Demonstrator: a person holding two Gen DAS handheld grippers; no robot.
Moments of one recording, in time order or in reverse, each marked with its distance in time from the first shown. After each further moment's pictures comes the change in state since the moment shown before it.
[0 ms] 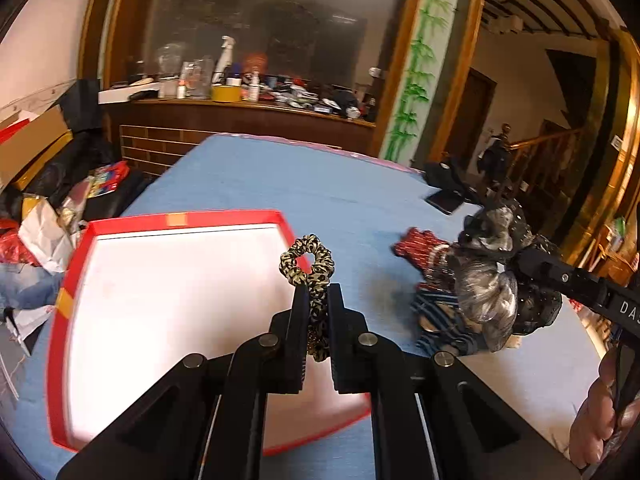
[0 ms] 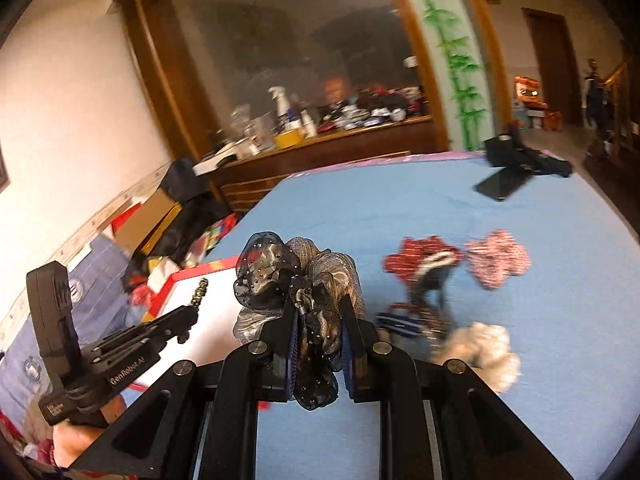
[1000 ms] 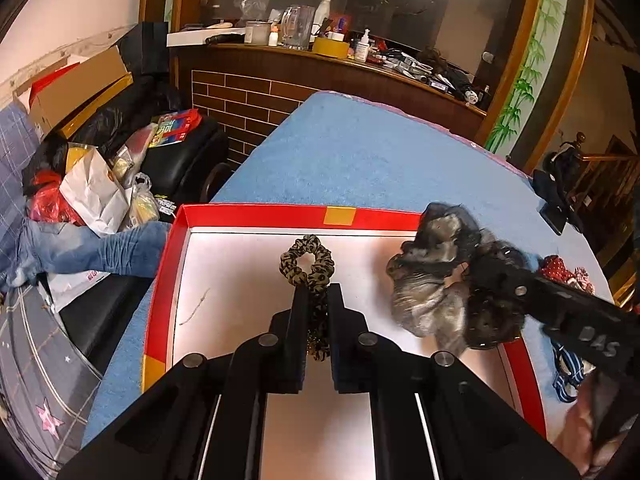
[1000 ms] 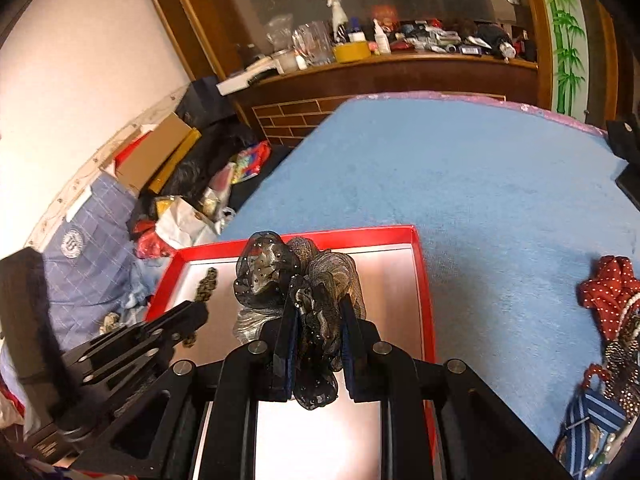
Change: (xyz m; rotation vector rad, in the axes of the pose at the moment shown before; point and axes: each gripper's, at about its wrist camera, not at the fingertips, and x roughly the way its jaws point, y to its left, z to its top) left arm 0.072 0.146 0.033 -0.145 0.152 0.197; right arm 0.229 0.112 0.023 -0.076 0.283 0.061
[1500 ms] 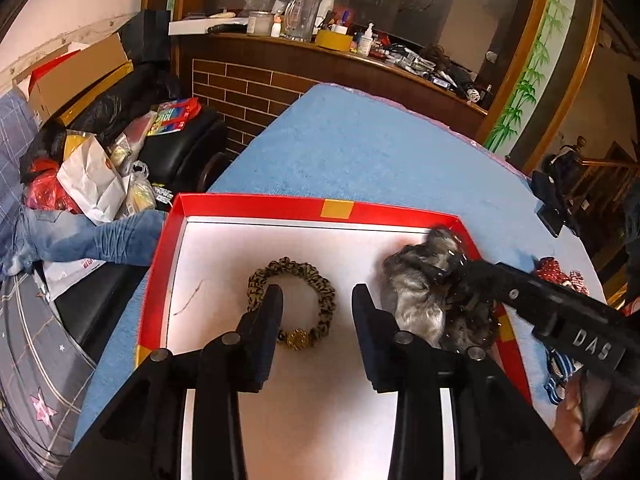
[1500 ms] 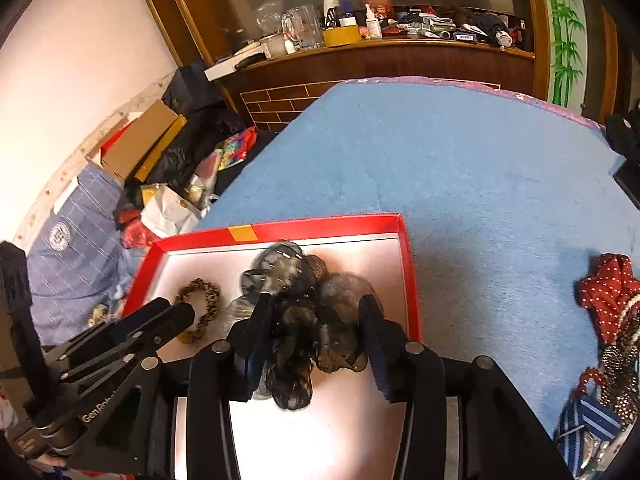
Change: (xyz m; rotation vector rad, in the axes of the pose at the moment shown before) left arm -0.005 -0.002 0.000 -0.024 0.027 -0.019; right arm -0.002 -0.011 0.004 -0.002 0.044 -0.031
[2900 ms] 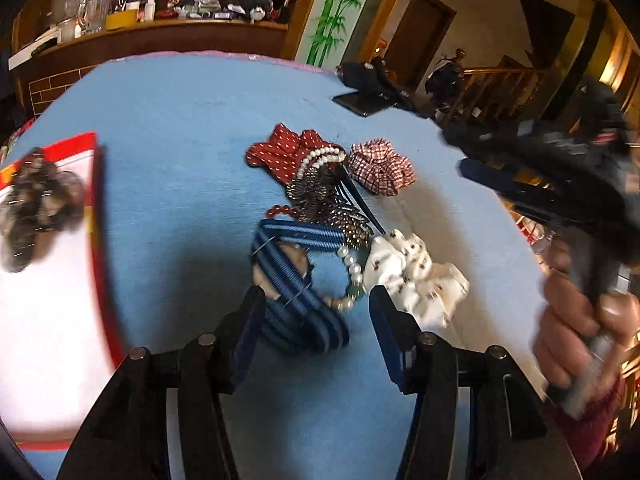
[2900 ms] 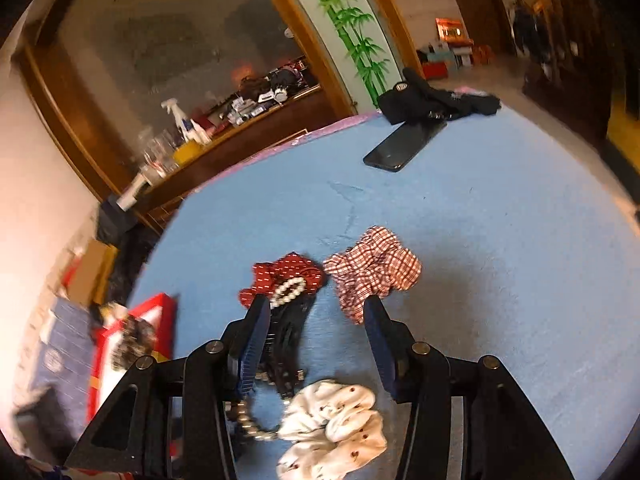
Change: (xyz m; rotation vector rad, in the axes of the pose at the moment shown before) left arm 0.005 -0.279 -0.110 0.291 0.173 -0.346; right arm -0.203 -0.258 -0.076 0.407 -0.241 -0.122
